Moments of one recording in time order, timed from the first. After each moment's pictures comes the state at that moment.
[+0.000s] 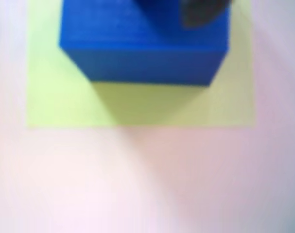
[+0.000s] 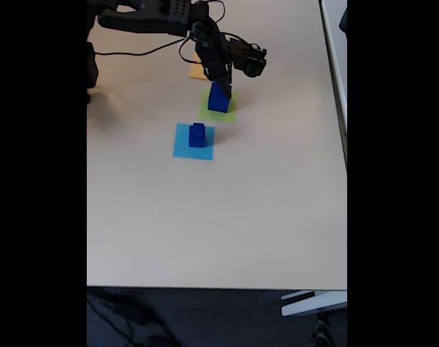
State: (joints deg) arm 6.8 67.9 62.7 63.3 85.5
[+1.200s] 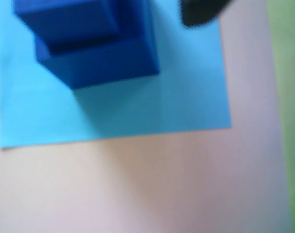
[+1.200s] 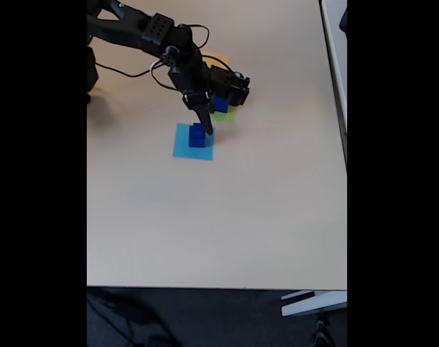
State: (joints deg) arm 21.6 78.4 82.1 60.1 72.4
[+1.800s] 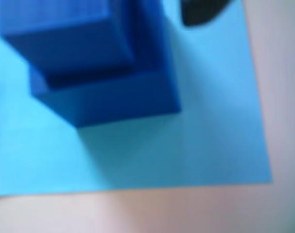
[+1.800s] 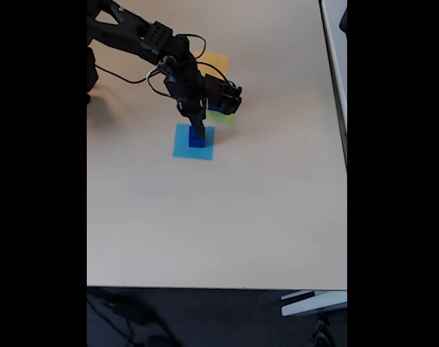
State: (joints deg) arm 23.7 79.1 87.9 57.6 69.4
